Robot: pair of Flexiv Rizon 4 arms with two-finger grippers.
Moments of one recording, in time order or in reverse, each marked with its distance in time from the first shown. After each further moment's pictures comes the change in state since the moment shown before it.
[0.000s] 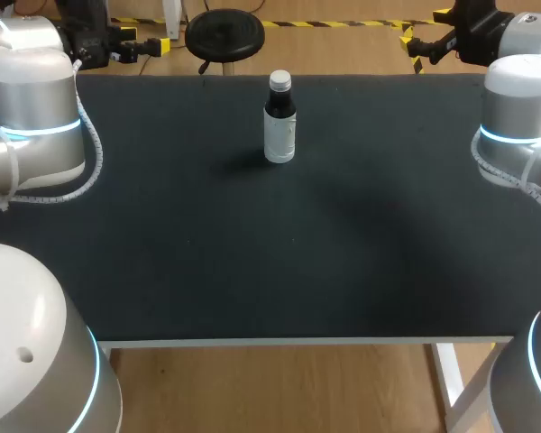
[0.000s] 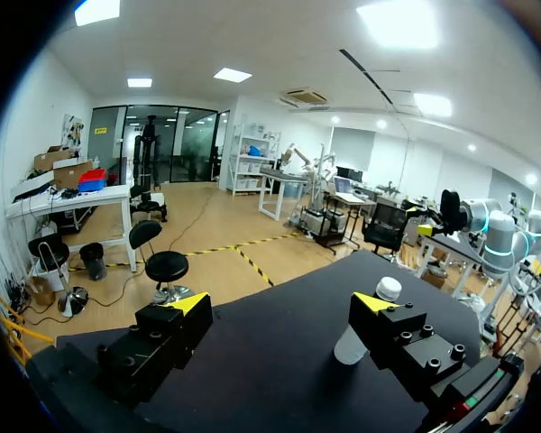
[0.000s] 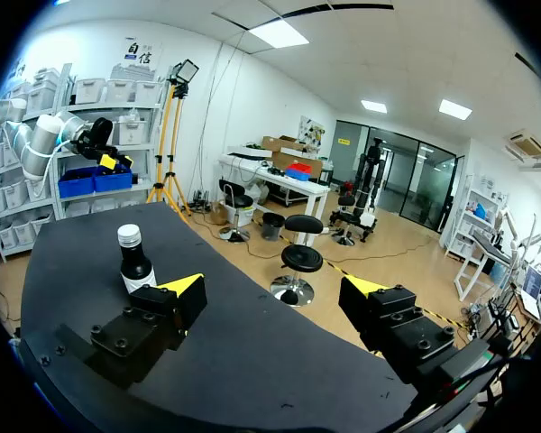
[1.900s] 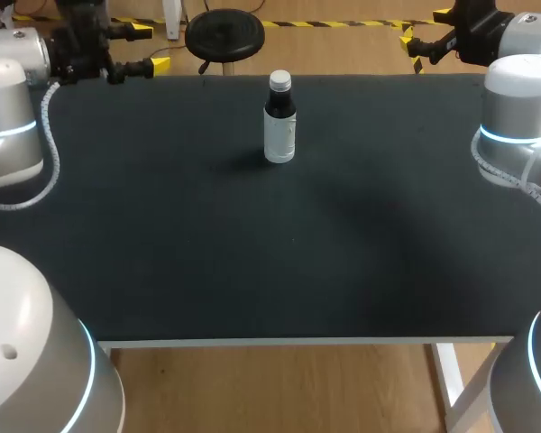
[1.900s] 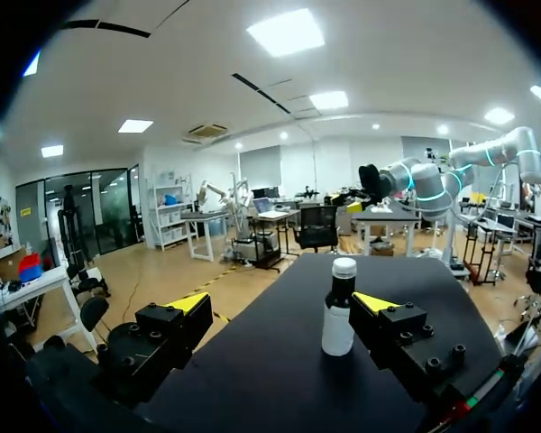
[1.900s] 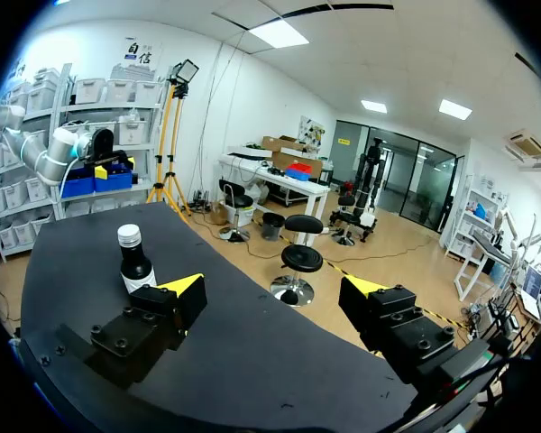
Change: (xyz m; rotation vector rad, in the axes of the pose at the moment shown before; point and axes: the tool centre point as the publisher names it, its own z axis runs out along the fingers) left arm 0.013 0.011 0.008 0.151 0.366 0.342; right arm 0.000 0.000 0.000 0.000 0.000 0.000
